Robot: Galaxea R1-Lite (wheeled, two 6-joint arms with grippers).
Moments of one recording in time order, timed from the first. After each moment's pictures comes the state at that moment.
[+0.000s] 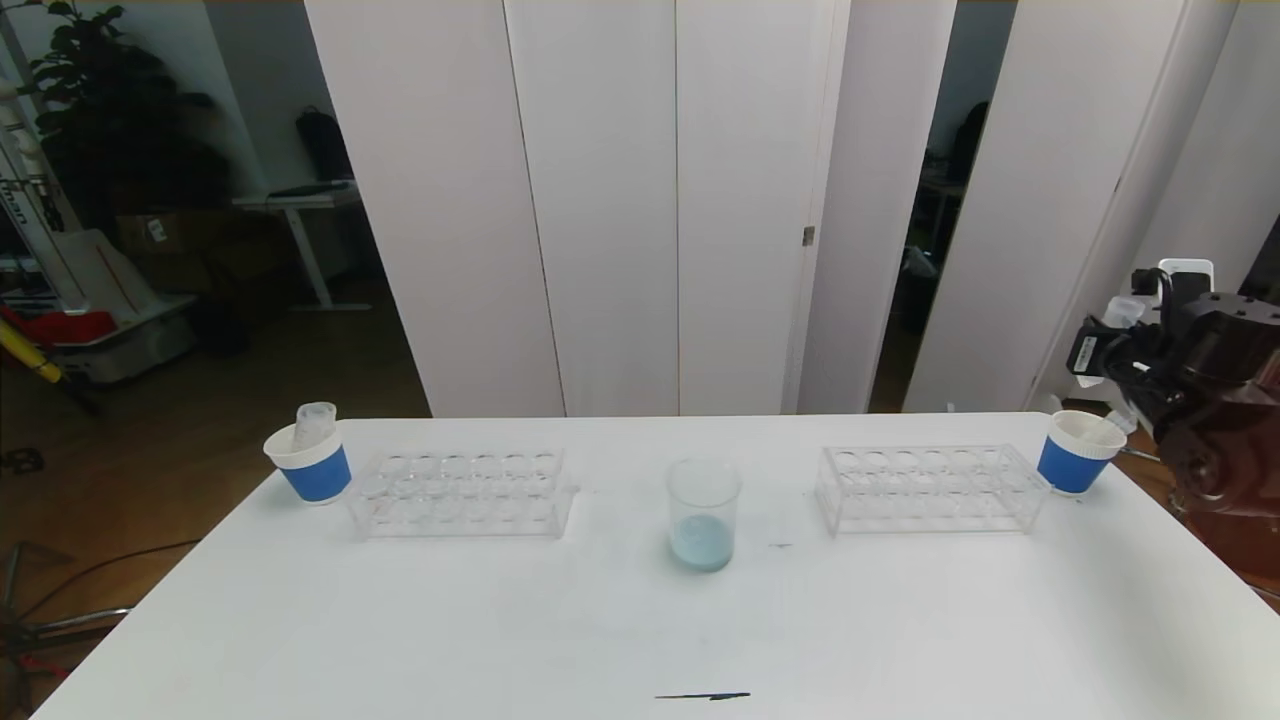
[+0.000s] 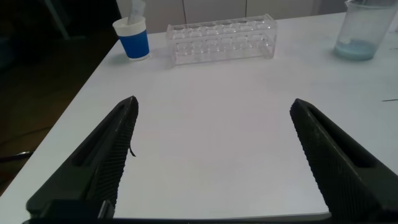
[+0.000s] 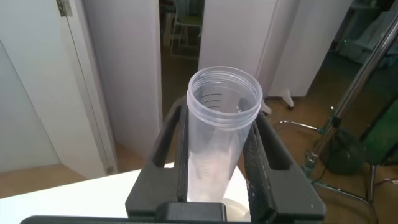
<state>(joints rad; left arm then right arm) 0.00 0.00 0.00 0.01 -0.01 0.08 -0.19 2.17 -1.13 -1.10 -0.17 -0.08</state>
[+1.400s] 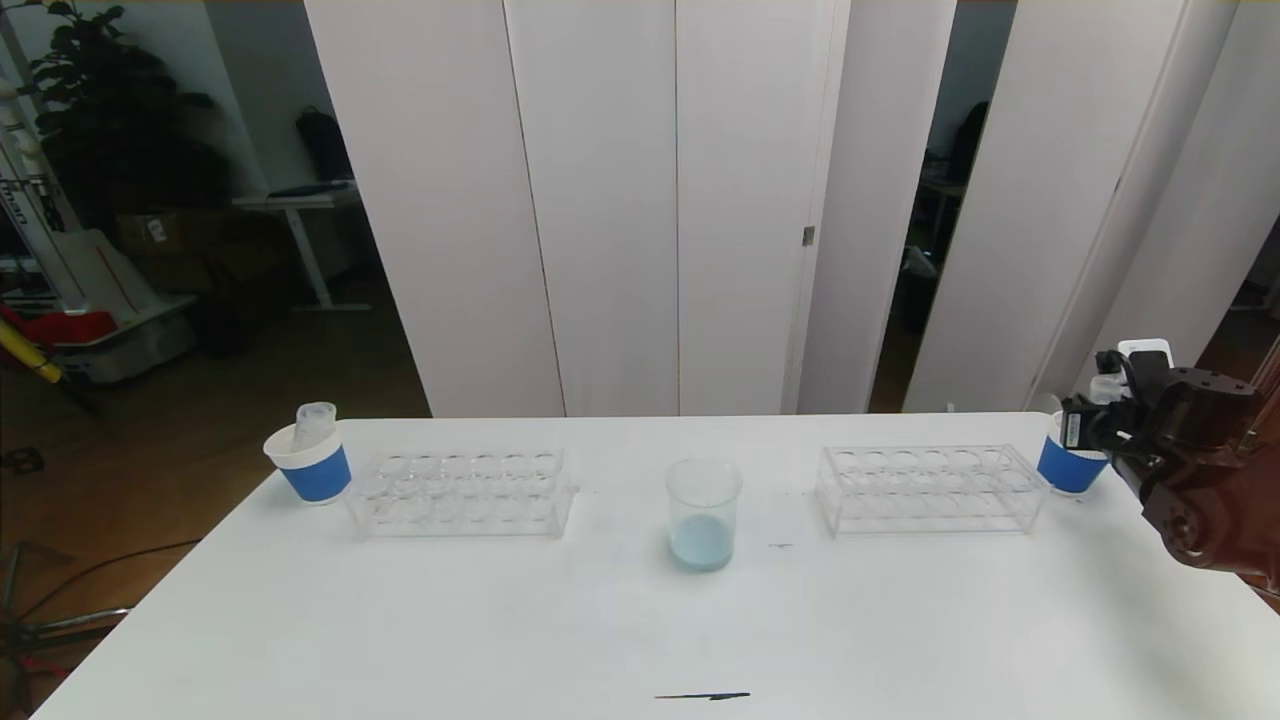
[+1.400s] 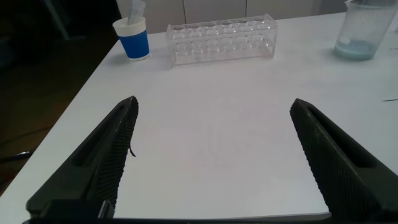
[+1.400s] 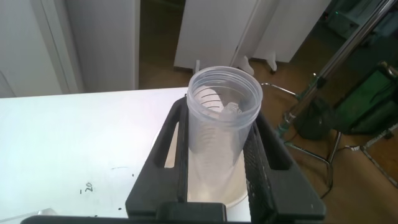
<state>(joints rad) 0.00 0.00 0.00 0.01 -0.01 0.08 -0.23 2.29 -1.01 -1.17 -0.17 -0.20</state>
